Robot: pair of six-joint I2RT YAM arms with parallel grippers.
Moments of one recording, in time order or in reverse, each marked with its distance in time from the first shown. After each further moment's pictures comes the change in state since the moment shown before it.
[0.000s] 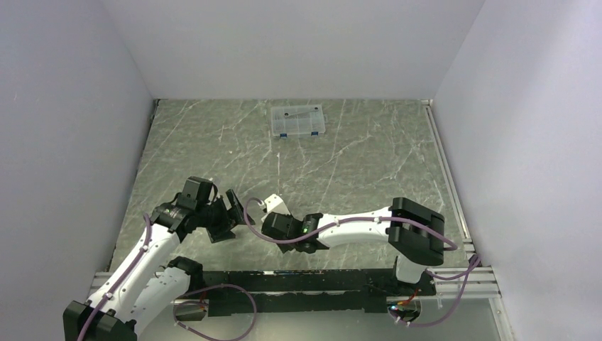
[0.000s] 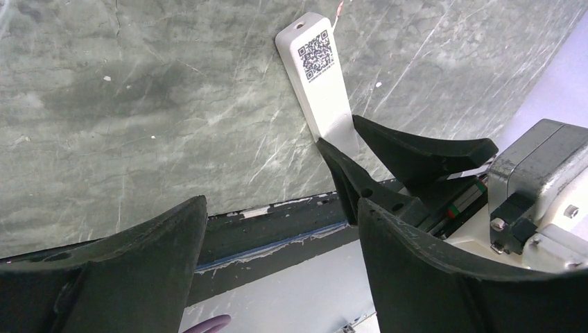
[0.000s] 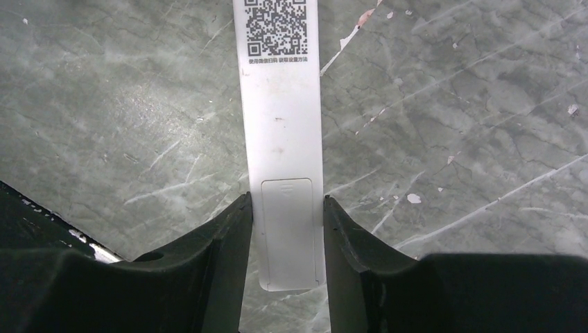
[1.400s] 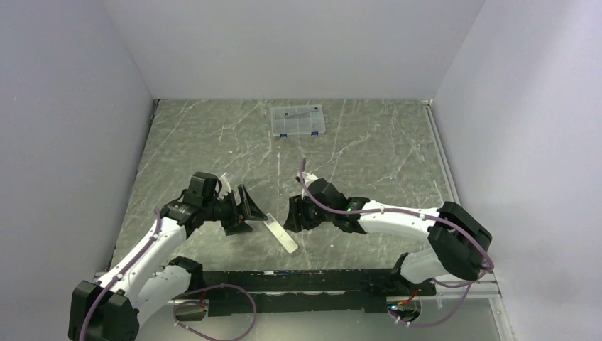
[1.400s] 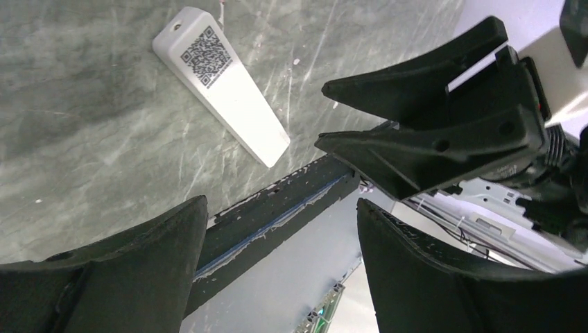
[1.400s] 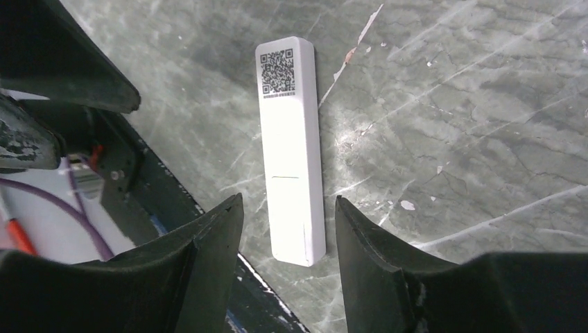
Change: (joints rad) left arm -0.001 0.099 -0.071 0.303 0.271 0.027; right arm -0.365 -0.310 -0.309 0.349 -0.550 0.126
